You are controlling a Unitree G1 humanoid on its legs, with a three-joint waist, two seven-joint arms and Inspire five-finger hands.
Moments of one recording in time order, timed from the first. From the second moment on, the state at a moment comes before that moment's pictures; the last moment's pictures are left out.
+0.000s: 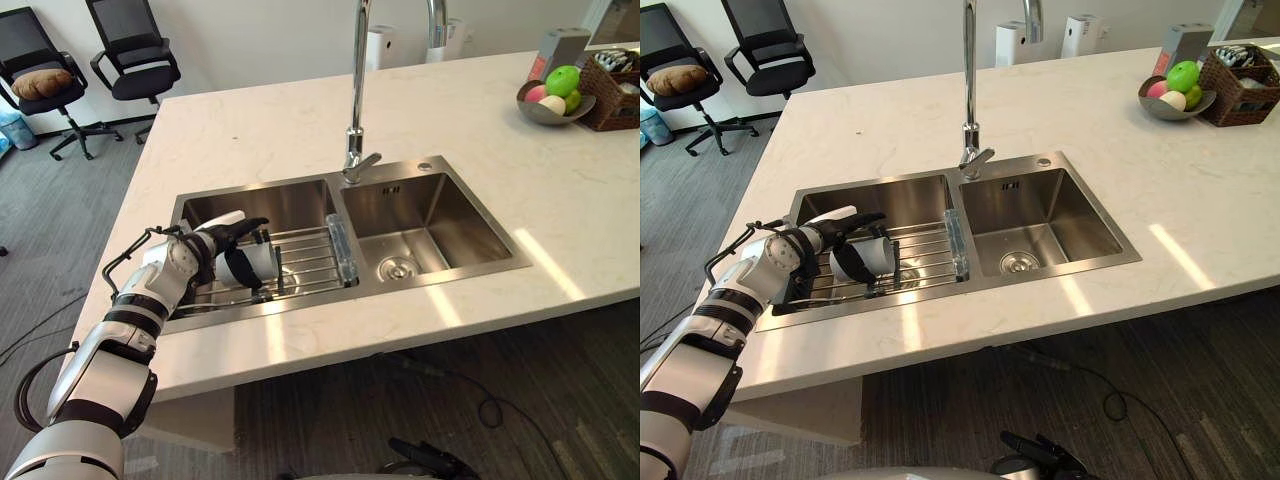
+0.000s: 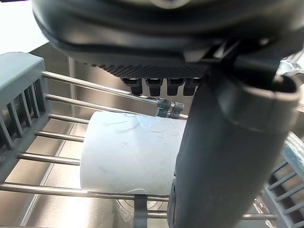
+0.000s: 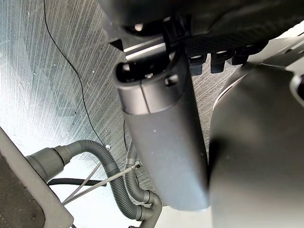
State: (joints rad) left arm -0.77 0.63 -0.38 0.79 0.36 -0.06 -0.40; right arm 0.17 -0.16 -0.19 0.97 0.27 0.19 0.29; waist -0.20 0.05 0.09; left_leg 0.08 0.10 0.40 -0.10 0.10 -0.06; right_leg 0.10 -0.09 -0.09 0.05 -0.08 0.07
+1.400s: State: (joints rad) left arm -0.68 0.67 -0.37 0.54 0.33 0.02 -0.53; right arm 0.17 -0.18 -0.21 0.99 0.27 0.21 0.30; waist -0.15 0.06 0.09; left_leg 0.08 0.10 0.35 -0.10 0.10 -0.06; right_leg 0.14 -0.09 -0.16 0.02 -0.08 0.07
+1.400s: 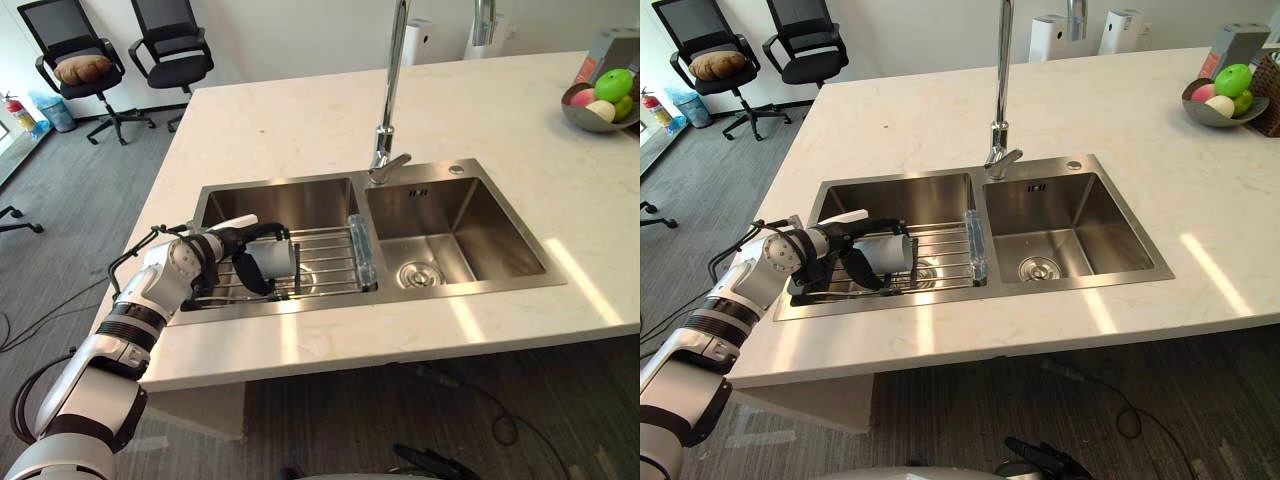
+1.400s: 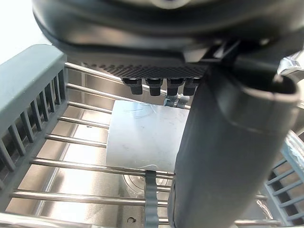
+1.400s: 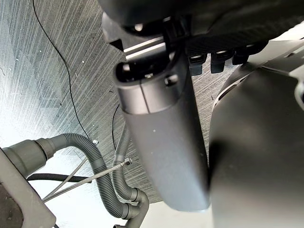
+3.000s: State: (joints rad) left arm -0.31 0.46 0.09 0.19 -0.10 -0.25 -0.01; right arm 0.20 -0.17 -0.21 1.00 0.32 0.16 0.29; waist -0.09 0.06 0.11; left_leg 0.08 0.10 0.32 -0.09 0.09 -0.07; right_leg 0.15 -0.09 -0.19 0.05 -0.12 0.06
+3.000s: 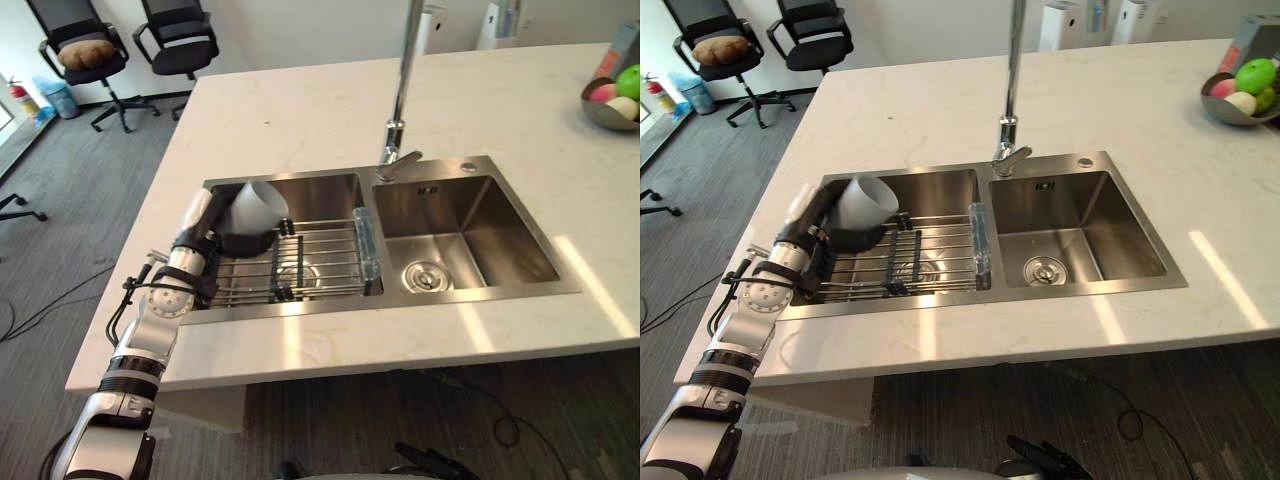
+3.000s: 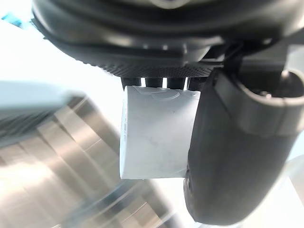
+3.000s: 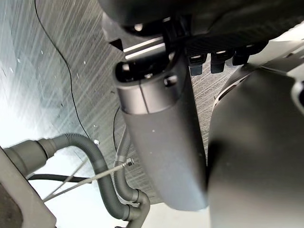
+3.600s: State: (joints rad) left arm 0.01 0.21 0.20 -0.21 -0.45 -0.36 -0.04; right arm 0.19 -0.16 -0.23 1.06 0.33 0.21 0.28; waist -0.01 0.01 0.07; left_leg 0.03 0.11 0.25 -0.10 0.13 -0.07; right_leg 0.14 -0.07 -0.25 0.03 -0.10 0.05
